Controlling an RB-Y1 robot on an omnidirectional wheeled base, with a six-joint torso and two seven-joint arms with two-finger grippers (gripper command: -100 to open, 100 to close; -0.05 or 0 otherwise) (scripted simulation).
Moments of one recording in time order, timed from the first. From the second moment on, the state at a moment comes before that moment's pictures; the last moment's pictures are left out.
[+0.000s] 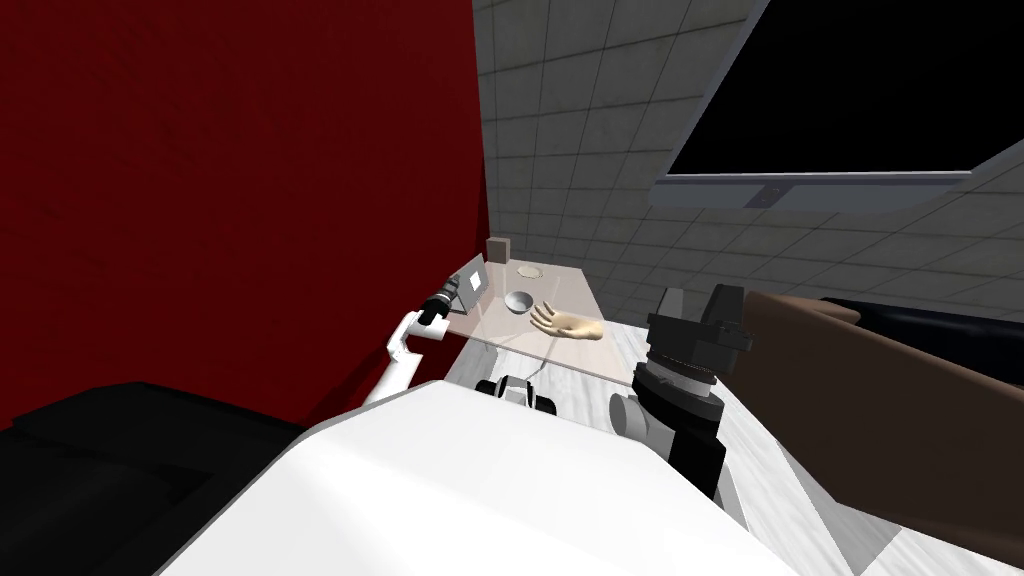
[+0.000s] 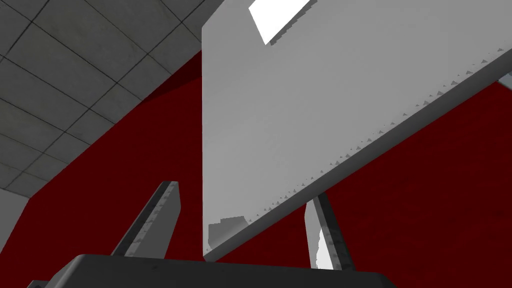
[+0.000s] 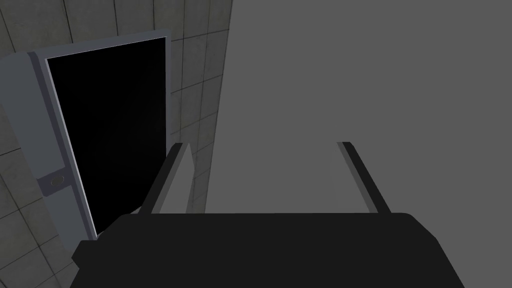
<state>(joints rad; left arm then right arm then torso) 0.10 0.27 0.16 -2.01 -0.23 0.43 -0.20 0.46 0.03 -0.04 -2.40 0.10 -0.55 0.00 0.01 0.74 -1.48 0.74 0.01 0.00</state>
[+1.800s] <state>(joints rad) 0.00 0.08 0.17 -1.88 0.06 0.55 0.07 0.46 0.03 -0.04 -2.40 0.10 -0.55 0.00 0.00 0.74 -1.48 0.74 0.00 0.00</state>
